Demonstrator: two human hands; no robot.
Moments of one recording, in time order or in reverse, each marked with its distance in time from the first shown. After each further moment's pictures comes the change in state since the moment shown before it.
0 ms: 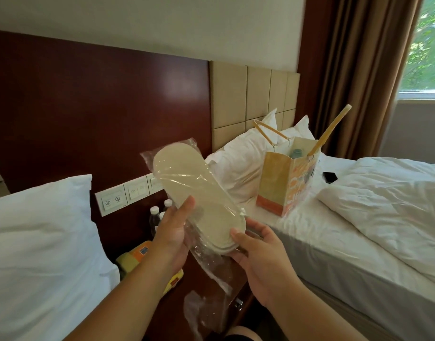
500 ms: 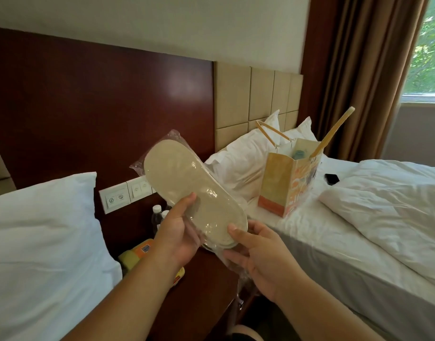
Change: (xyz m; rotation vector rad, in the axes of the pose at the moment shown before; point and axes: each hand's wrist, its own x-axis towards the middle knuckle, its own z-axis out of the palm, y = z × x) left_hand 0.000 0.007 0.007 -0.272 0.033 -0.200; right_hand 0.001 -0.010 0.004 -0.105 -0.121 0.117
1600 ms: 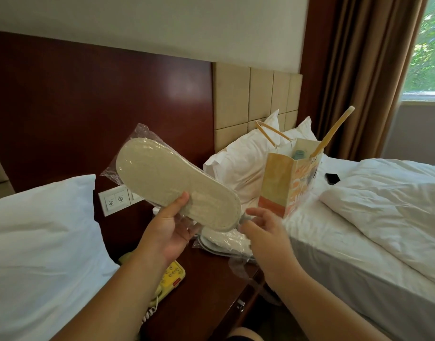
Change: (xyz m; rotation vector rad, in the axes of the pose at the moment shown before) left_hand 0.008 0.017 -0.014 -0.015 -0.035 0.055; right_hand 0.019 0.000 -0.012 -0.491 0.188 -0.352
